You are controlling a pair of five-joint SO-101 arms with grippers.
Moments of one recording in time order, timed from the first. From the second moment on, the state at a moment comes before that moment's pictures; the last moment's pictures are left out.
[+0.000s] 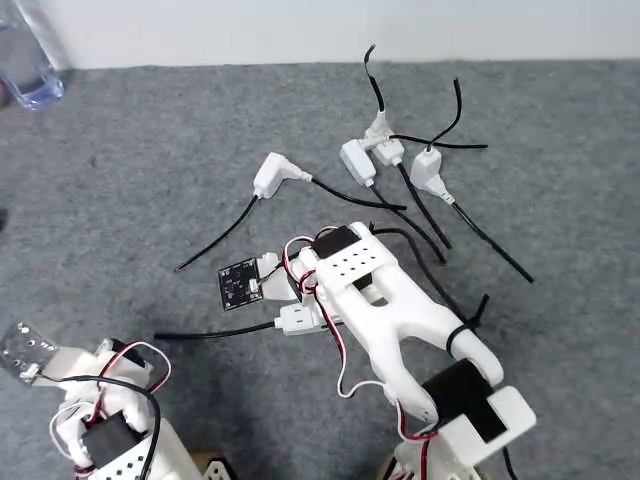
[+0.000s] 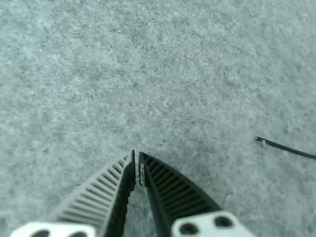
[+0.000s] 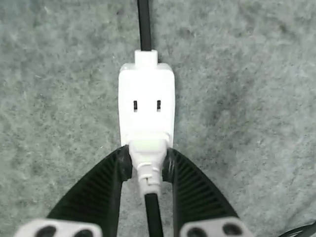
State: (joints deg) left arm -38.1 -103.8 96.7 70.4 33.1; right arm -33.9 6.5 24.6 62.9 69.4
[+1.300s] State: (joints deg) left arm -38.1 -103.8 96.7 70.4 33.1; right arm -42.1 -1.9 19.7 75.5 50.1
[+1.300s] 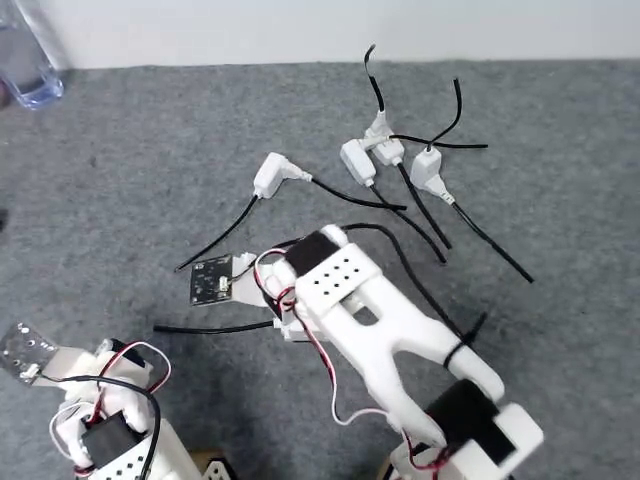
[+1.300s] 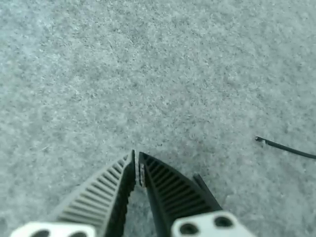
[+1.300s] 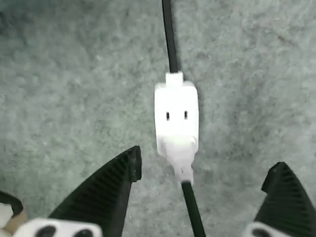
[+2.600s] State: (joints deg) left arm -38.1 -103.8 96.7 70.4 33.1; right arm -38.2 13.1 9.9 72.9 48.8
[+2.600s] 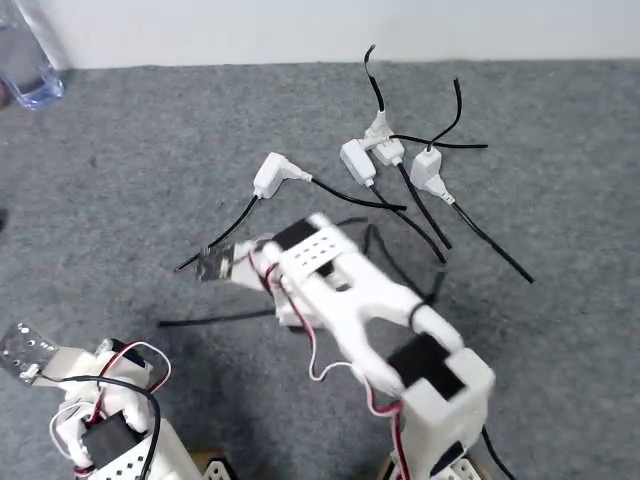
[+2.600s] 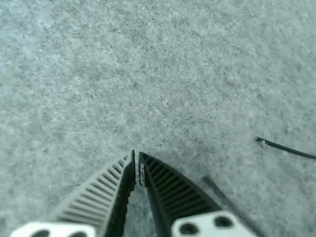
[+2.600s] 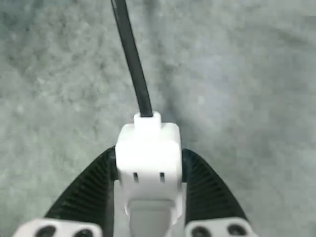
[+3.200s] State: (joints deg) left arm -38.1 -103.8 96.7 70.4 33.1; right arm -15.6 -4.3 12.7 55.7 16.9
